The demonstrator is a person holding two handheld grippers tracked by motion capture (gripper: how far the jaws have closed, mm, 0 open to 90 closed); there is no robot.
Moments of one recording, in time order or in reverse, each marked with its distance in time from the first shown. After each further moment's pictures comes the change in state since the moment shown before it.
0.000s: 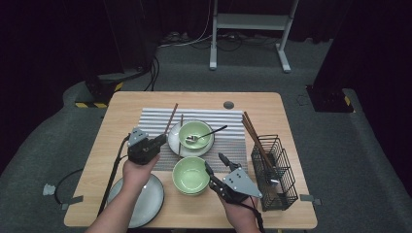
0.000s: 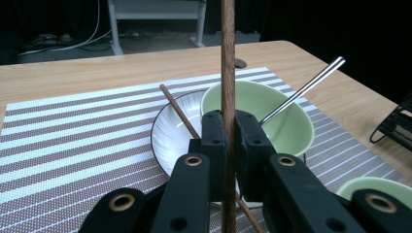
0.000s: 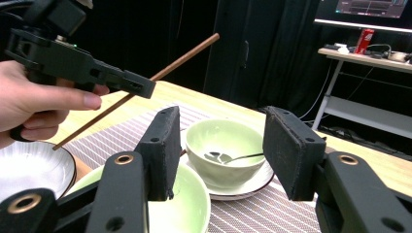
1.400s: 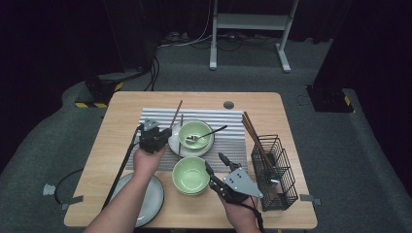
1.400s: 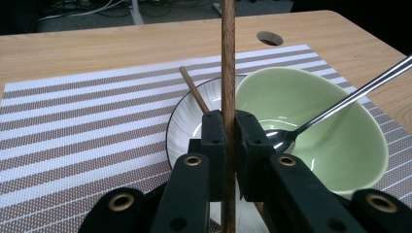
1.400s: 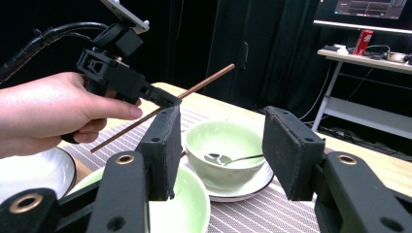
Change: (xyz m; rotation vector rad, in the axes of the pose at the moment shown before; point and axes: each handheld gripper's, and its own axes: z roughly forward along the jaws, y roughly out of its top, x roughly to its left) left arm 0.008 0.007 0.051 0.134 0.094 -0.027; right arm 0.000 0.001 0.000 -0.004 0.000 0.002
